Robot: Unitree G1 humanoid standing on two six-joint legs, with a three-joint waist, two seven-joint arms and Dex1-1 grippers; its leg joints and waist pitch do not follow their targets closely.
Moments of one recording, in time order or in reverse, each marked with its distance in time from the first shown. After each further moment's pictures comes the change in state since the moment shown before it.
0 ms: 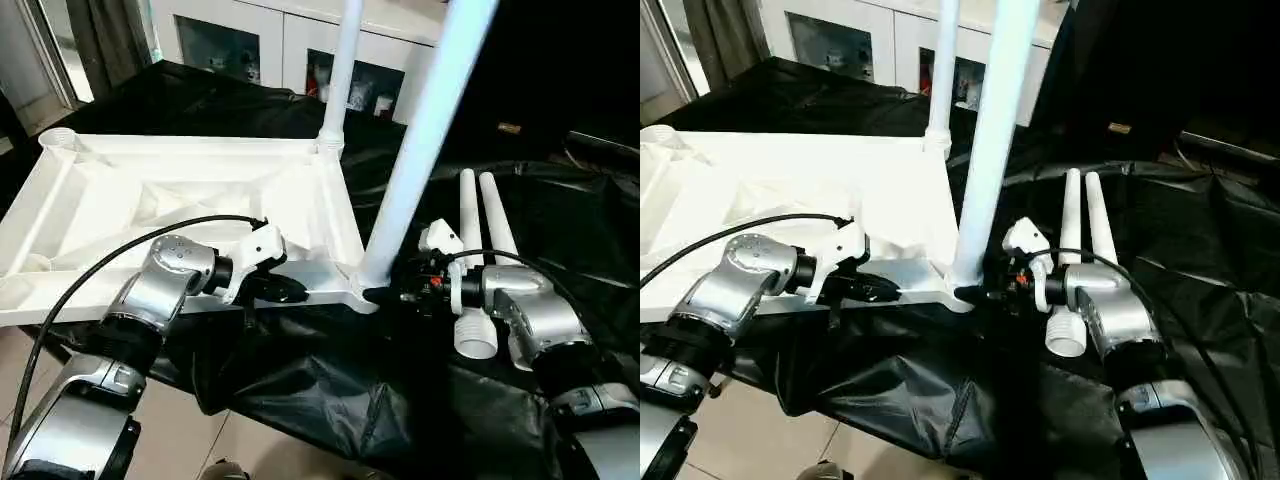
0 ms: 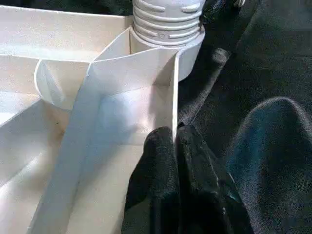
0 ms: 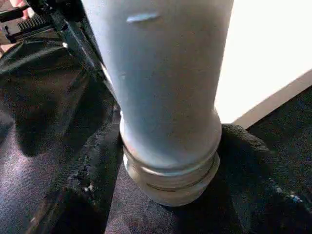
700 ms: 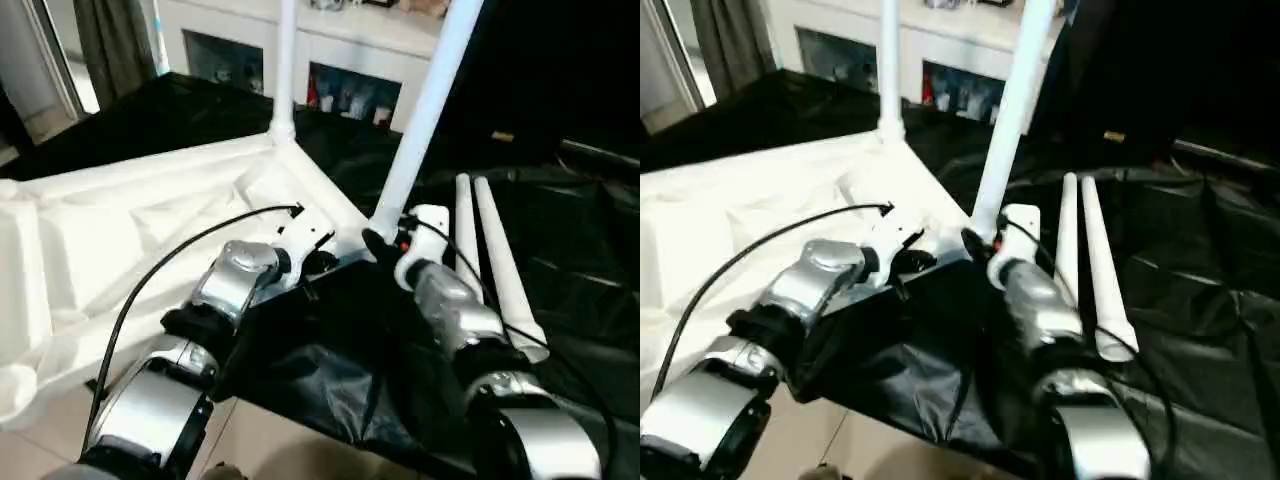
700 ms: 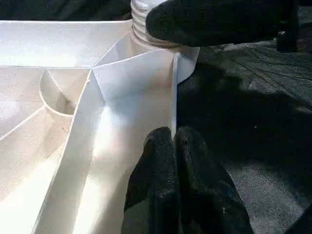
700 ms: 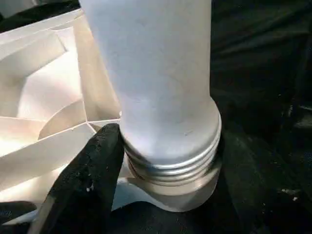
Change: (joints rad) left arm -0.125 -0.287 0.031 0.207 0.095 0.117 0.565; right arm -0.129 0.380 -0.284 0.286 0.034 -0.072 -0.956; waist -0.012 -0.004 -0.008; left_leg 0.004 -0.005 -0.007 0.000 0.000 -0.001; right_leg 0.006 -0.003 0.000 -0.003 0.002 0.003
